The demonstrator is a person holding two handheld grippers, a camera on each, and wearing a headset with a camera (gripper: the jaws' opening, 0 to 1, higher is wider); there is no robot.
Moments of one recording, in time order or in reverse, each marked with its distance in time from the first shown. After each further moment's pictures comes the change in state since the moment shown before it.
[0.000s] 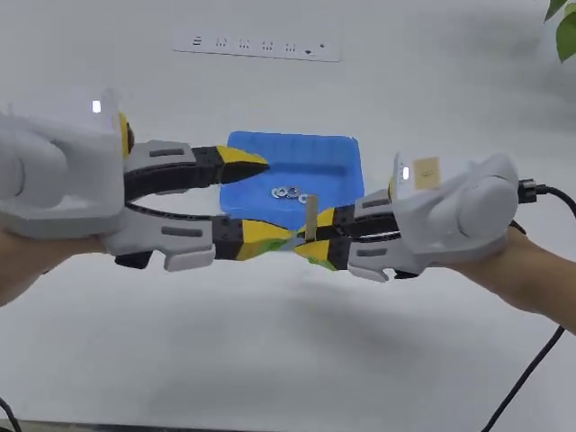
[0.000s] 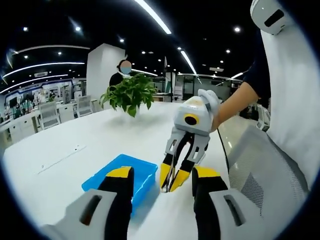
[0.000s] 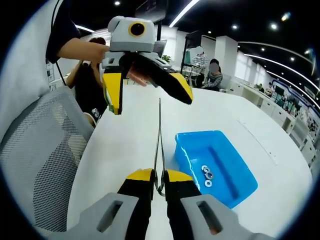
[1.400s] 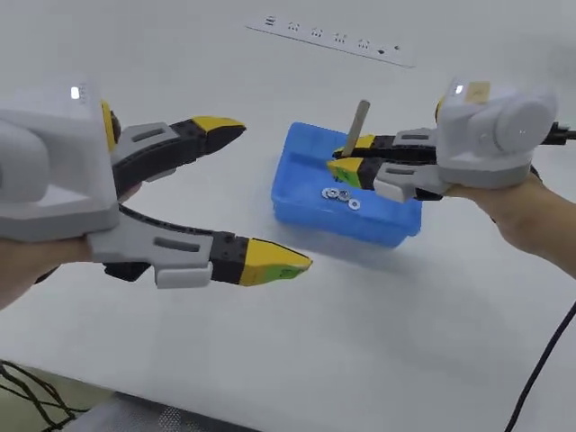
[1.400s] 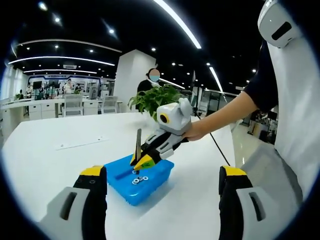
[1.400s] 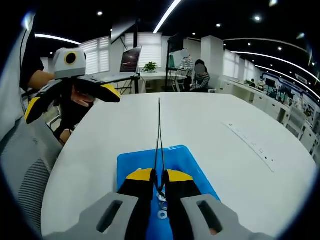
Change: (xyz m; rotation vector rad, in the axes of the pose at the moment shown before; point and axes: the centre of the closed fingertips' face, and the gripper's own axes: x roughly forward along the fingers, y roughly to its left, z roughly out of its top) left arm -0.040 0.025 -0.015 -0.144 -0.090 0.196; right arm 0.051 -0.094 0.015 0.099 -0.060 -0.044
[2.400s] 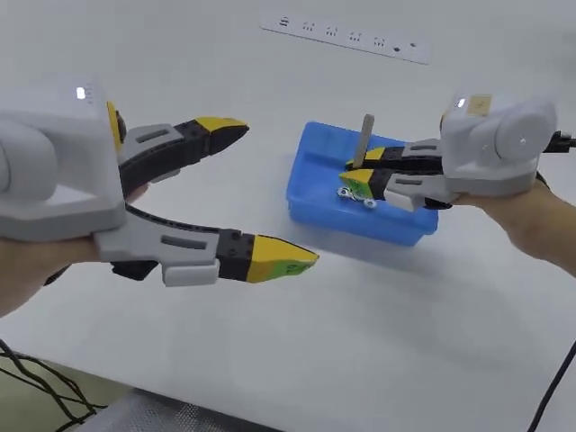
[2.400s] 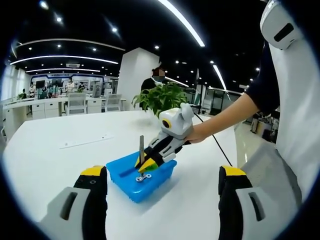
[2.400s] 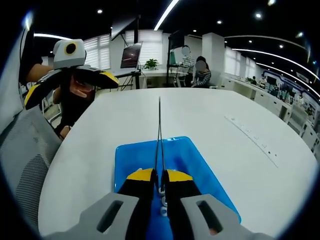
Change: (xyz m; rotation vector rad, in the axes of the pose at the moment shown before) left arm -0.003 -0.008 0.003 0.003 0.022 0.030; right arm -0.006 0.005 -0.011 0.012 0.010 0.003
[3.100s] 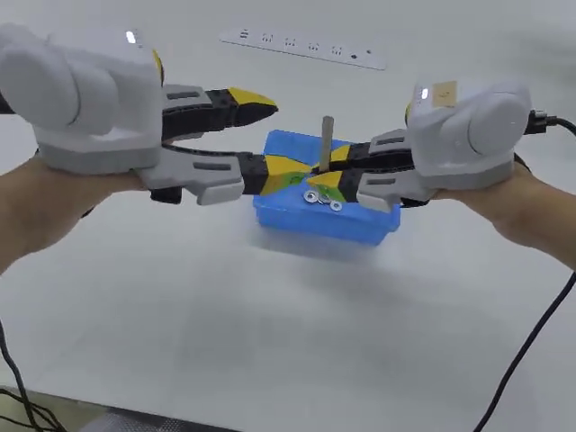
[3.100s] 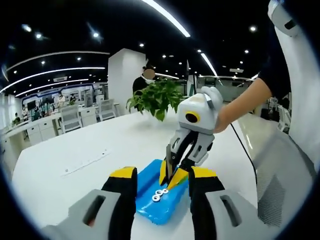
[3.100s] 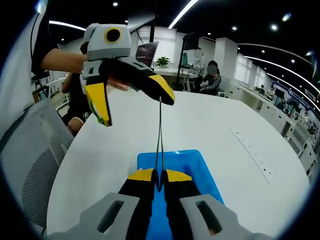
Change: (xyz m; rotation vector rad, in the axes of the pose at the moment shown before) left arm 0.059 0.022 0.035 0.250 0.058 -0.065; right arm -0.024 0.028 0.026 -0.138 0.039 0.044
